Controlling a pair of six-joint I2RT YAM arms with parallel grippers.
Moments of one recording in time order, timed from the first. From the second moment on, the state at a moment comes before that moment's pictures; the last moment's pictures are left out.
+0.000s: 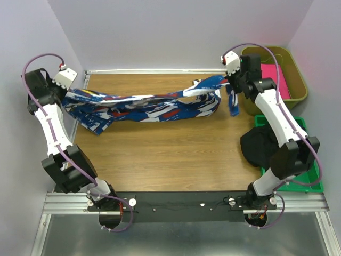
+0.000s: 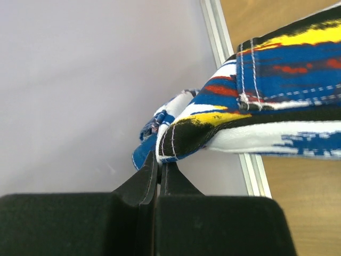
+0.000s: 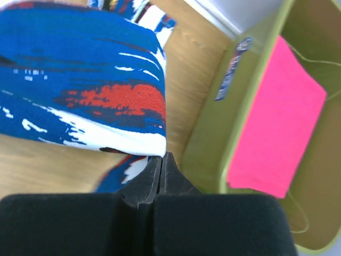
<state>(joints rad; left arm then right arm) 0.57 1.50 1.43 -0.54 0.25 0.96 0.24 1.59 1.56 -0.60 0.07 -0.49</state>
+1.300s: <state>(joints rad) 0.51 1.15 1.42 -0.59 0.40 0.78 0.21 1.39 1.65 -0.65 0.05 -0.41</state>
